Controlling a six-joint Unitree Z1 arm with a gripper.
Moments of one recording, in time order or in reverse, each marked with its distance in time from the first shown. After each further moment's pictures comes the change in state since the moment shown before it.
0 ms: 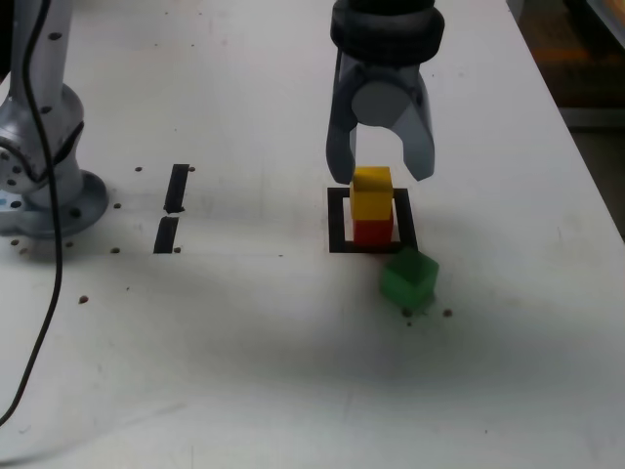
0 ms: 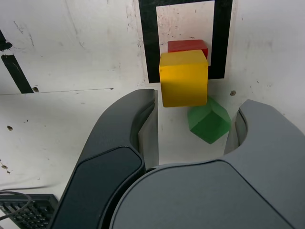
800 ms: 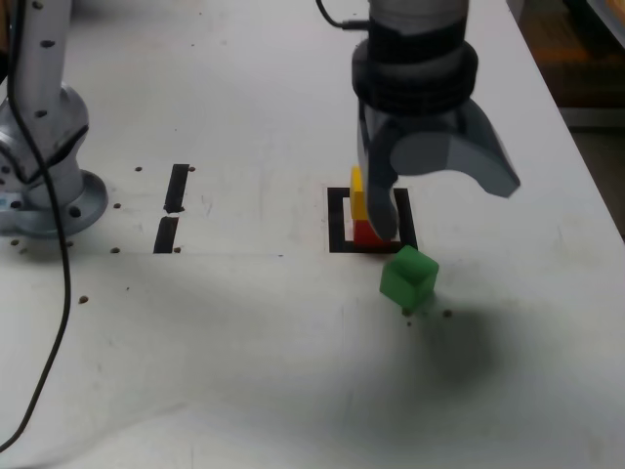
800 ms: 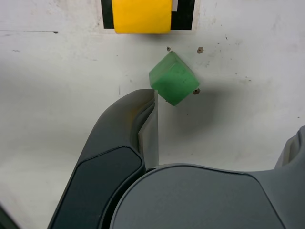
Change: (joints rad) arm -0.171 0.033 -0.031 -0.151 0.030 -0.305
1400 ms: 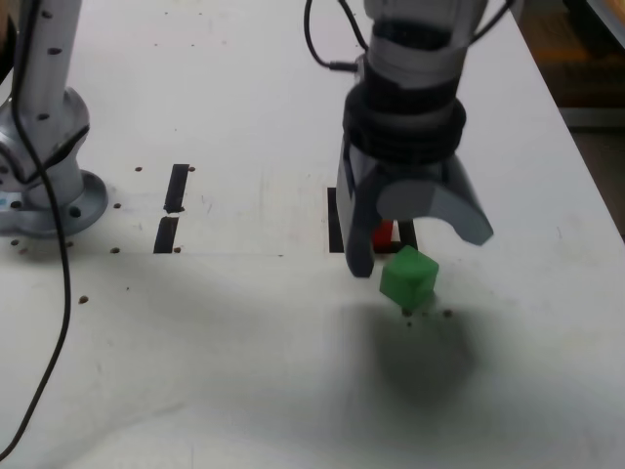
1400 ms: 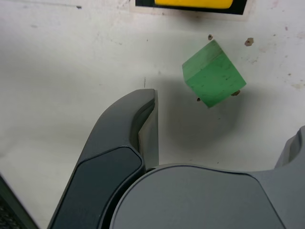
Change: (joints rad) arm -0.020 0.069 0.033 0.019 -0.087 -0.071
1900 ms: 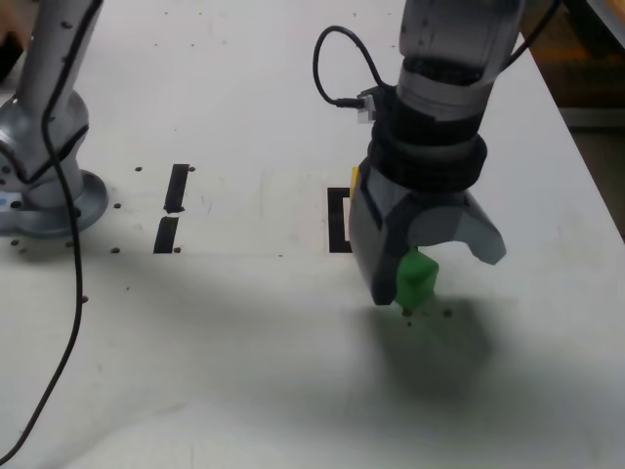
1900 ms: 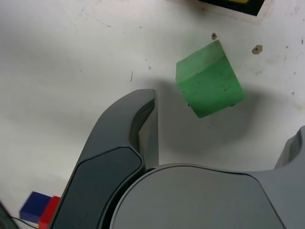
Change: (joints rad) arm 0.042 0.069 -0.021 -0.025 -0.070 -0.112
